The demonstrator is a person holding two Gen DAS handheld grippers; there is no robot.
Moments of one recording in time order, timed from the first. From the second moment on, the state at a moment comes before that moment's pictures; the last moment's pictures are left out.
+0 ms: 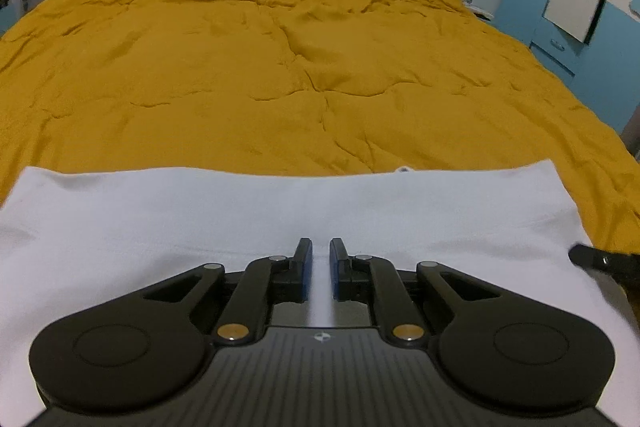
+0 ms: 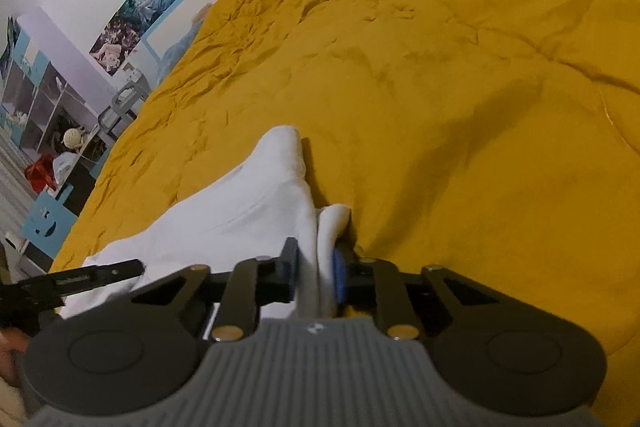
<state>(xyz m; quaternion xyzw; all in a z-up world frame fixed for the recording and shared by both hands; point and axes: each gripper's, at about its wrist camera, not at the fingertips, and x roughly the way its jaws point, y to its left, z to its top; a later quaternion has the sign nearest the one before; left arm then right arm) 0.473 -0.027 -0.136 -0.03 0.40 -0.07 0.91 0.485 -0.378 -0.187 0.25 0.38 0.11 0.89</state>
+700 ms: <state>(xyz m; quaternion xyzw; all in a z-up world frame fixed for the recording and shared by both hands) 0.354 0.148 -0.037 -0.08 0.38 0.03 0.92 0.478 -0.172 -0.028 0.21 0.36 0.16 0.89</state>
